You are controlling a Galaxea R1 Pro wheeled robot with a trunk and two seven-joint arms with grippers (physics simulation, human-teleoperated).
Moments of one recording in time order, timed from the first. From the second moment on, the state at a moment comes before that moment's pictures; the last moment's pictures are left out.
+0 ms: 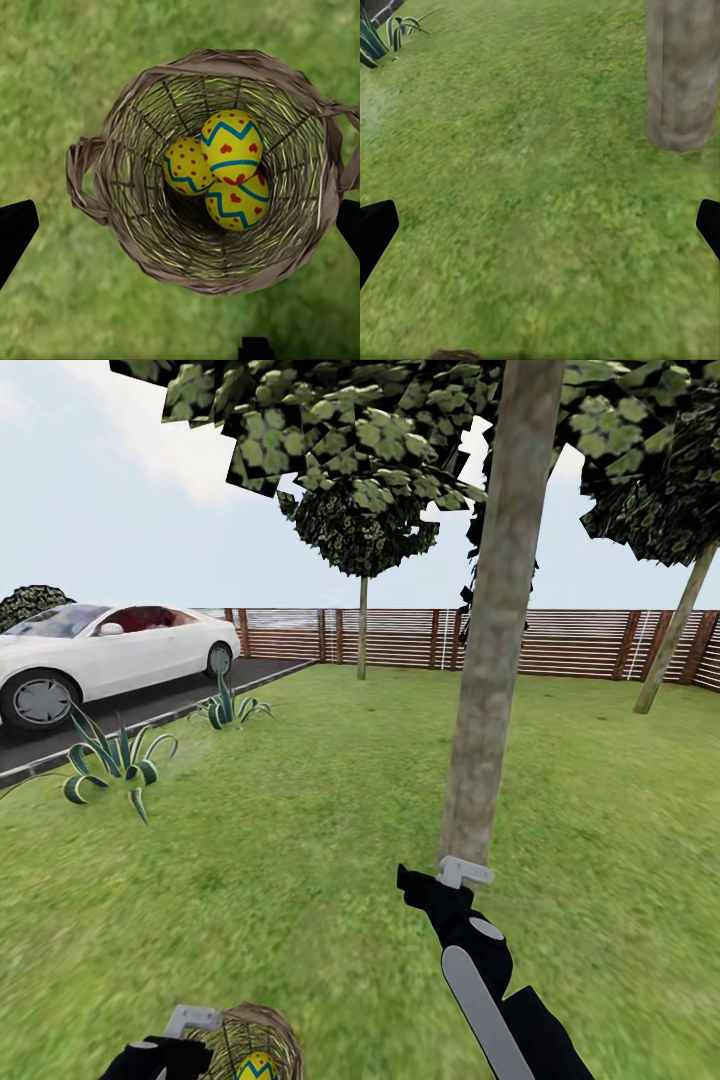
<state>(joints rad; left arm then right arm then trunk) -0.36 0.16 -0.13 -0.50 0.05 0.31 -0.01 -0.30 0.05 0.39 -1.57 -0.60 0.49 -0.64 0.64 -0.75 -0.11</state>
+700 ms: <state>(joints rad) -0.36 0.16 -0.13 -0.49 0.06 0.31 -0.06 -0.30 0.05 0.39 -1.57 -0.60 0.49 -0.64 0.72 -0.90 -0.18</state>
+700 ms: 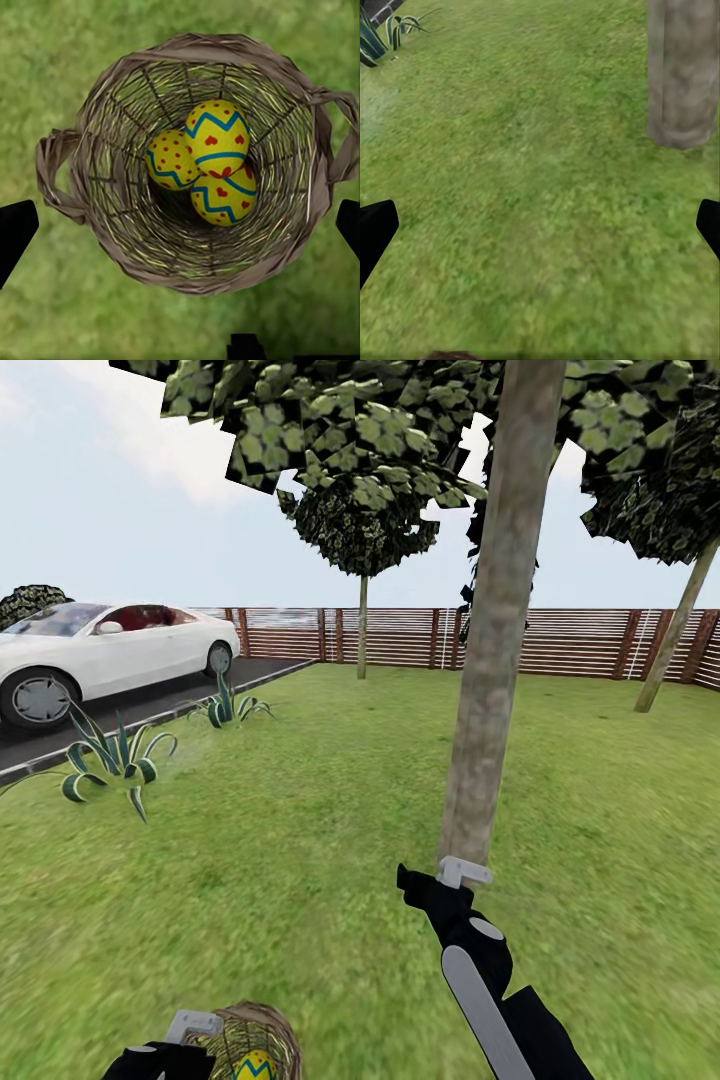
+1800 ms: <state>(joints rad) -0.36 0.24 -0.13 -0.49 0.06 0.31 -0.14 -0.30 0.06 0.40 -1.57 -0.60 0.50 -0.64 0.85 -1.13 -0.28</state>
